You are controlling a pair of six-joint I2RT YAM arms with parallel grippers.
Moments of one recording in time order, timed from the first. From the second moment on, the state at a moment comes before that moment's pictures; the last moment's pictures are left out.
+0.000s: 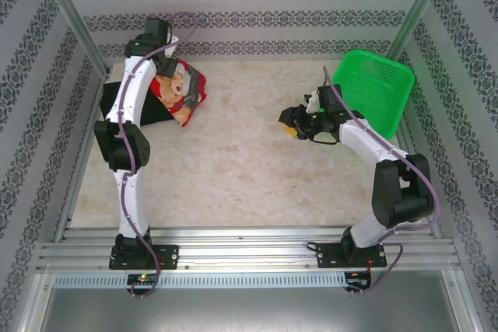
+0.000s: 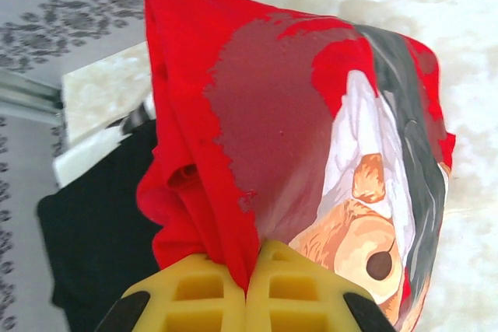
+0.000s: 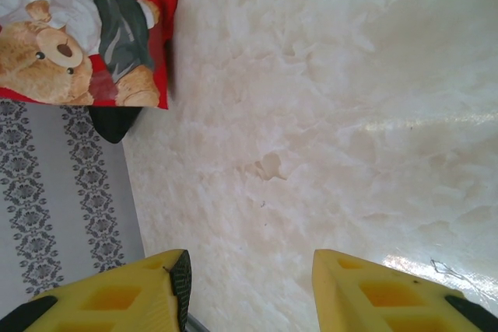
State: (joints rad) left arm -0.03 2.21 2.36 -1.08 -0.21 0.26; right arm 0.19 1.58 1.08 -0.36 -0.69 0.81
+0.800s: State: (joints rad) left arm 0.19 2.07 1.90 -0.84 -0.24 0.22; right arm 0.20 1.58 1.05 -0.37 -0.72 0.81
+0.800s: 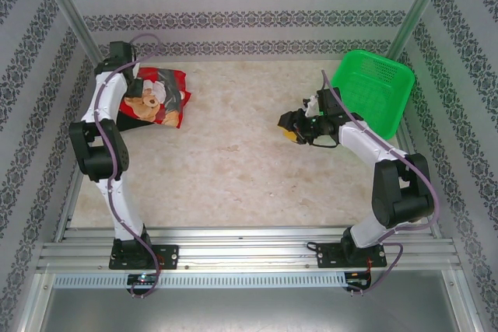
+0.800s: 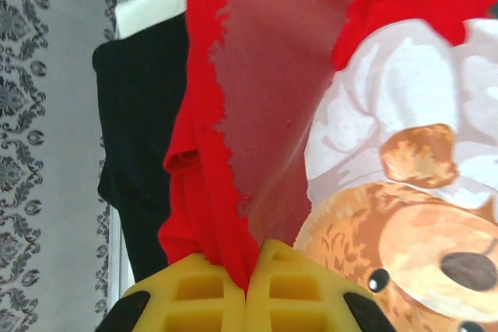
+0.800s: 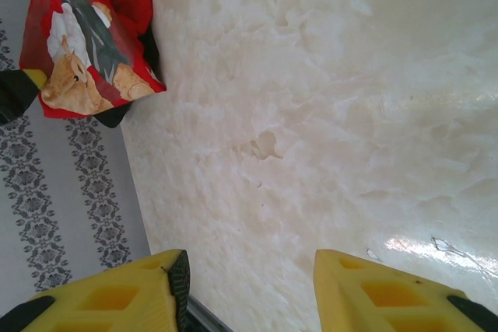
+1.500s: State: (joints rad) left arm 0.35 1.74 1.64 -0.66 0.02 -0.10; right arm 0.19 1.45 1.08 -0.56 -0.62 0.64
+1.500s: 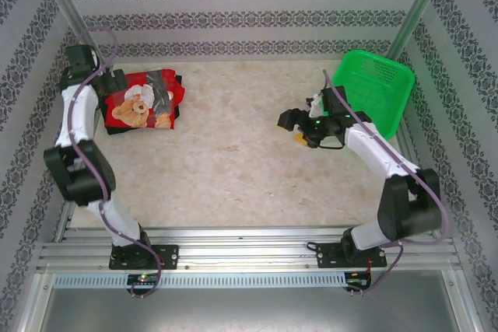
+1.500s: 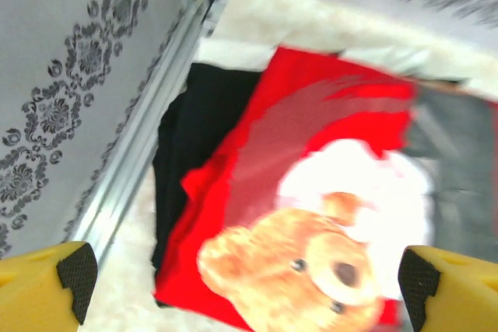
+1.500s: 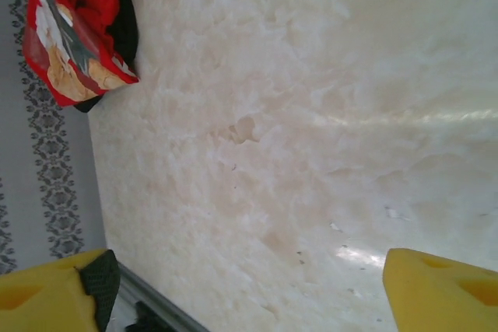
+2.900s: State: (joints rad) left arm 0.06 1.59 0.31 0.92 -0.01 -0.08; right arm -0.02 1.52 0.34 0.79 0.06 0.09
